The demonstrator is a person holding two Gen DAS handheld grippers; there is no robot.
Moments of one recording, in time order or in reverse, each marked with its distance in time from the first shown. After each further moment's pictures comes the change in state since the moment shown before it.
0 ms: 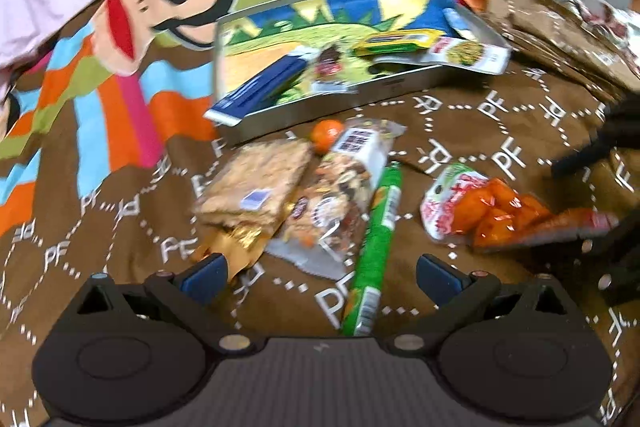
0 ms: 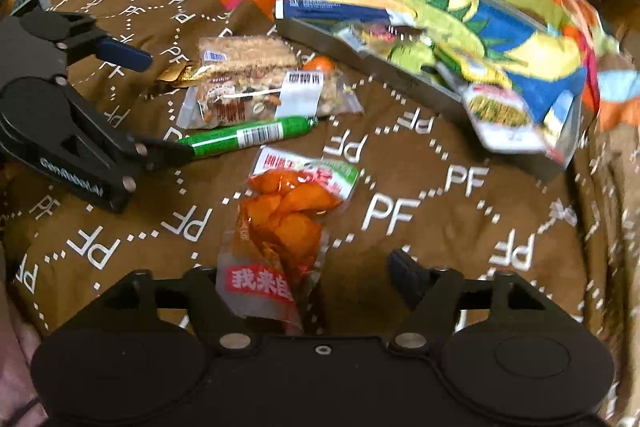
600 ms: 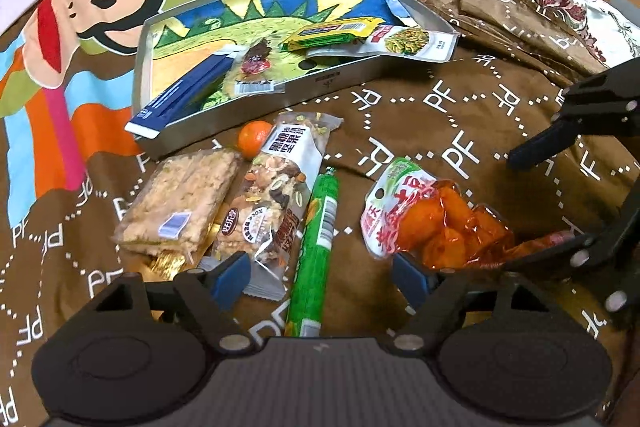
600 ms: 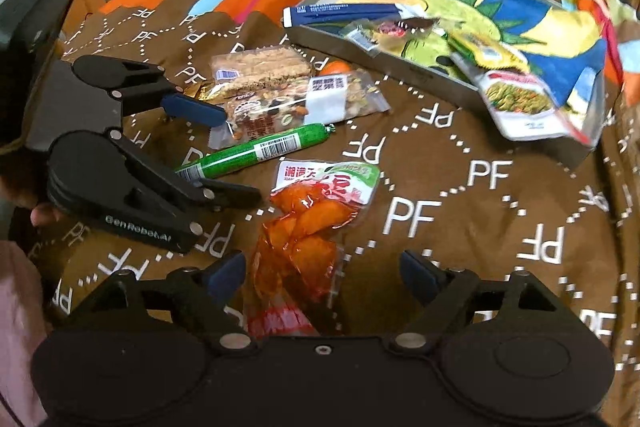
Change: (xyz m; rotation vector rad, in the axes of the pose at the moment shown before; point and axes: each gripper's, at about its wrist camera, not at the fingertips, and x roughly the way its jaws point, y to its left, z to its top) left arm 0.027 -0.013 0.011 0.060 0.014 -0.161; right arm 0.006 -0.015 0.004 0.105 0.014 0.141
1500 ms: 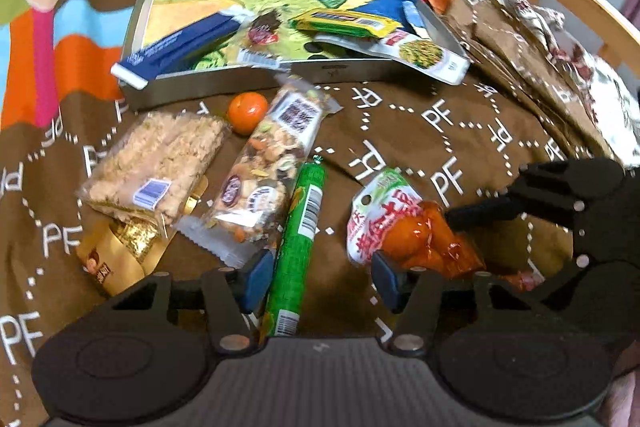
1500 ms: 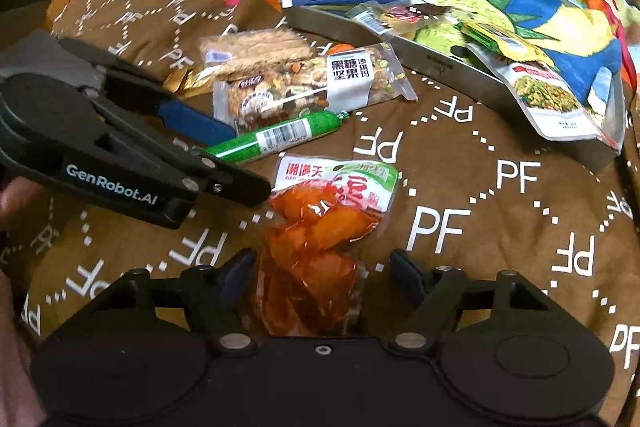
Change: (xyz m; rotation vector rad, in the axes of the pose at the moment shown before) left arm 0.012 0.030 0.004 -0.228 0.062 -0.174; right arm 0.032 0.015 0.004 0.005 0.003 -0.052
